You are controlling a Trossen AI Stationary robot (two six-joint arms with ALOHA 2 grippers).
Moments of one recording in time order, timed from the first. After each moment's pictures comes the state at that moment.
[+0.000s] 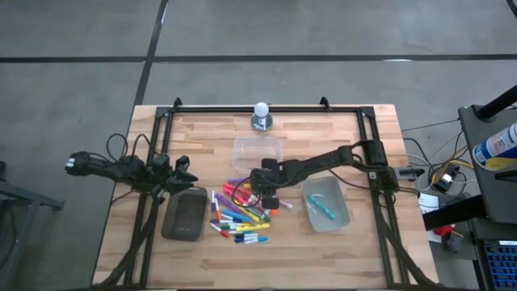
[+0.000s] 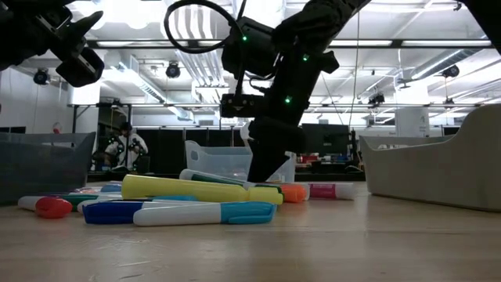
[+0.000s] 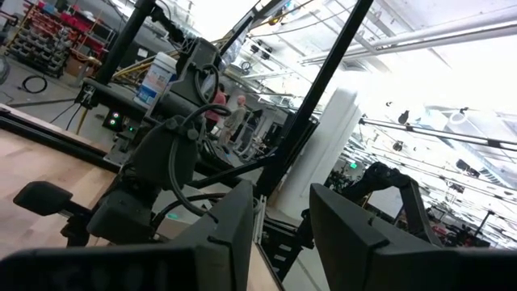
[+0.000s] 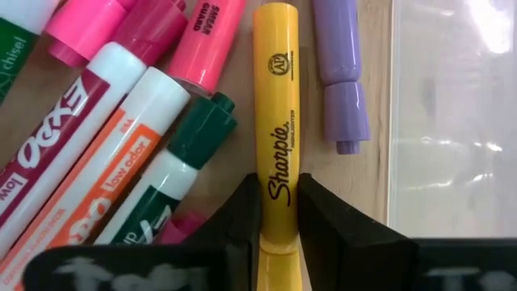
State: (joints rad) left arm -0.22 0.09 0.01 0.32 -0.02 -0.52; right arm 0.05 2.10 1.39 -0.45 0.12 0.02
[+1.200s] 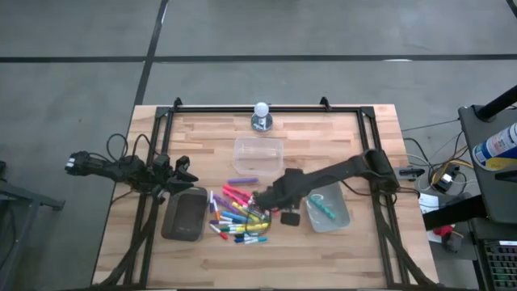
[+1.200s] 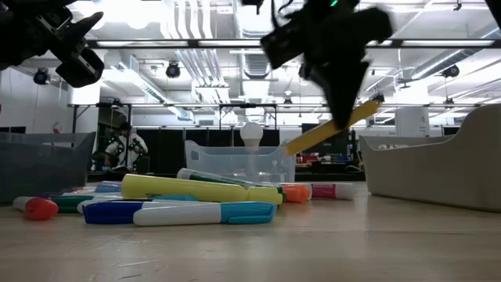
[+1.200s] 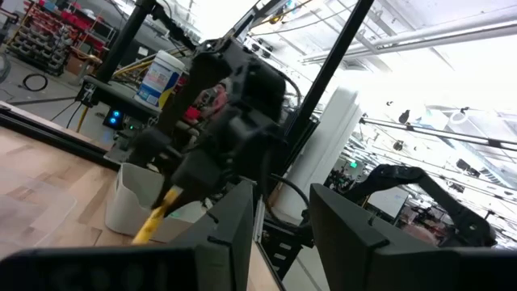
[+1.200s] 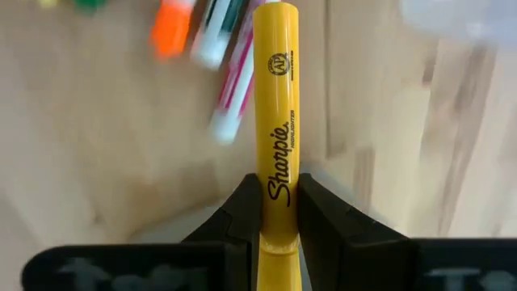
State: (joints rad) left arm -0.23 0.09 0.01 0.31 -0.02 -0.52; right arm 0.25 2.08 1.79 -1.41 0.13 0.43
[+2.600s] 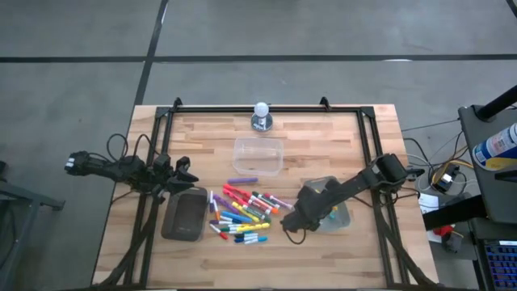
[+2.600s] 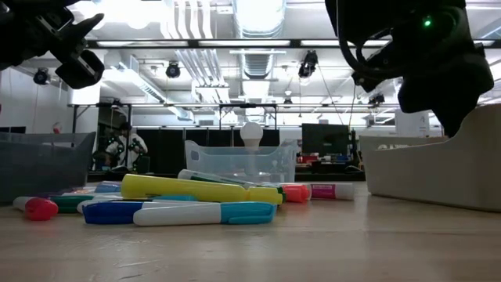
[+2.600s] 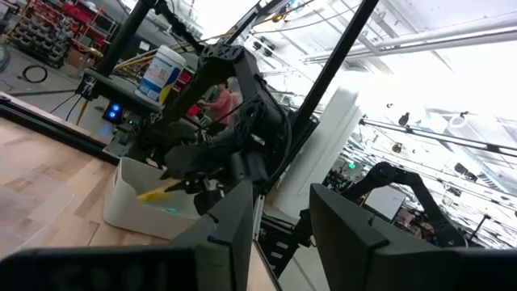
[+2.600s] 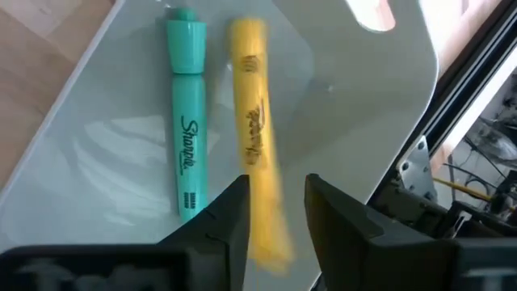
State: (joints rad) left arm -0.22 0.10 0.01 0.31 -0.02 -0.55; right arm 0.41 1.99 1.46 -1.57 0.14 1.20
